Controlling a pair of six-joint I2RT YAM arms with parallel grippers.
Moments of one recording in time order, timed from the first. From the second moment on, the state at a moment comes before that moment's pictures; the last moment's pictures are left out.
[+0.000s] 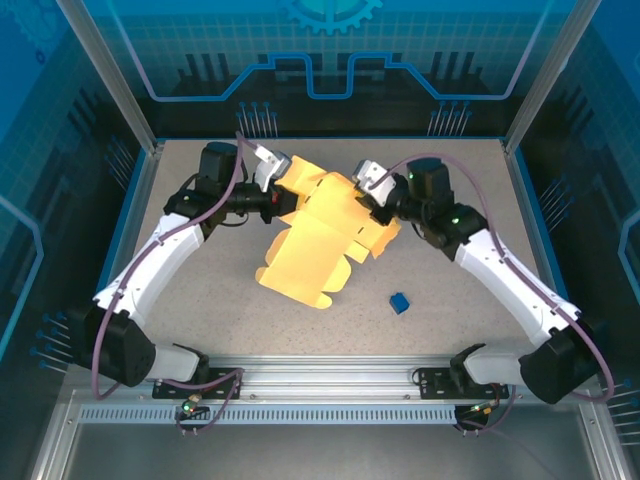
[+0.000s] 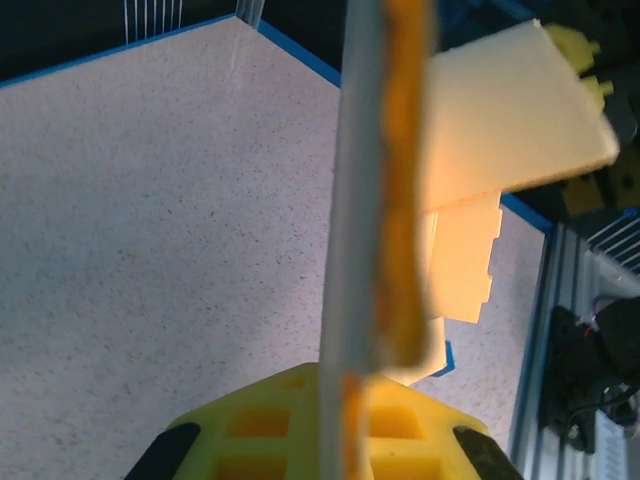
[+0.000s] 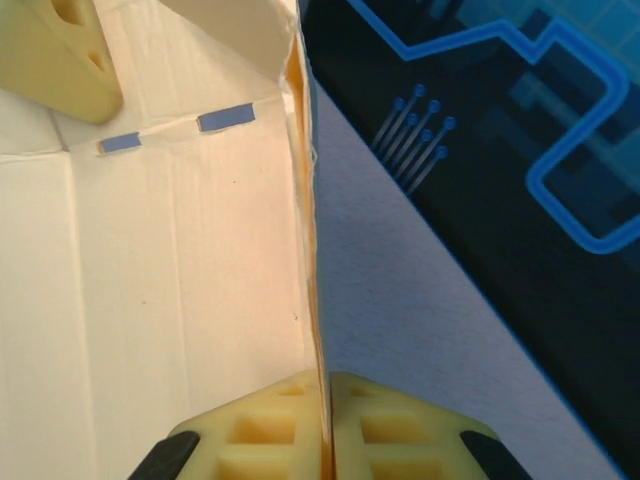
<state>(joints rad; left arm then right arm) -0.28 1.38 1.24 -0.44 0.77 0.01 0.52 1.27 1.16 -0.30 -0.19 -0.55</state>
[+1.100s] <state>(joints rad) -0.28 1.38 1.12 -0.34 0.71 -0.14 0.65 1.31 1.02 -0.12 0.14 -0.56</state>
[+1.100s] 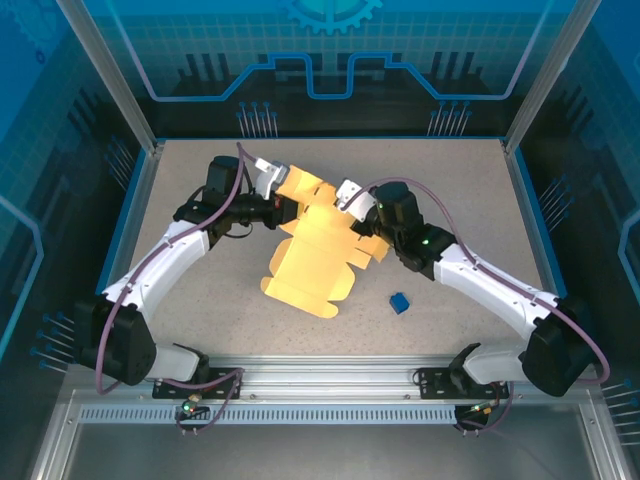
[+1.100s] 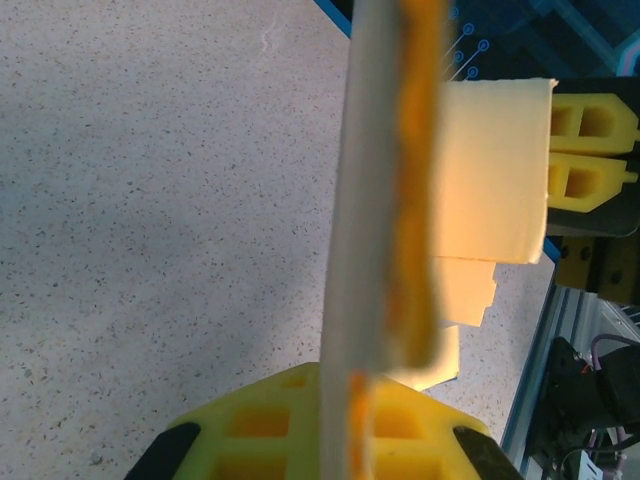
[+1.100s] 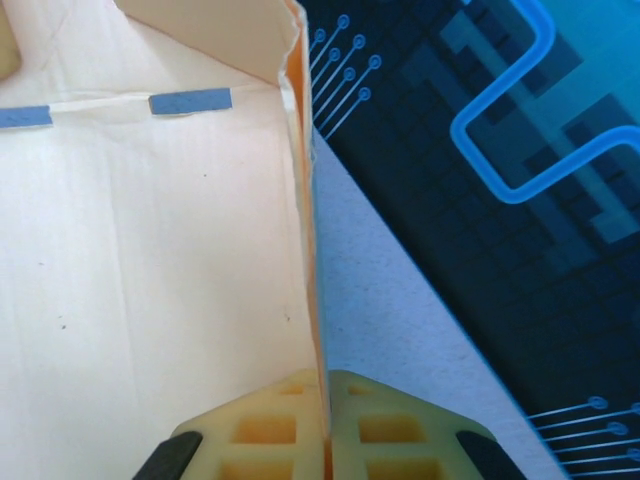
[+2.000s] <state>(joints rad) -0.28 1.38 1.09 -0.32 0.70 -0.13 0.63 1.35 1.12 -0.31 0.08 -0.43</state>
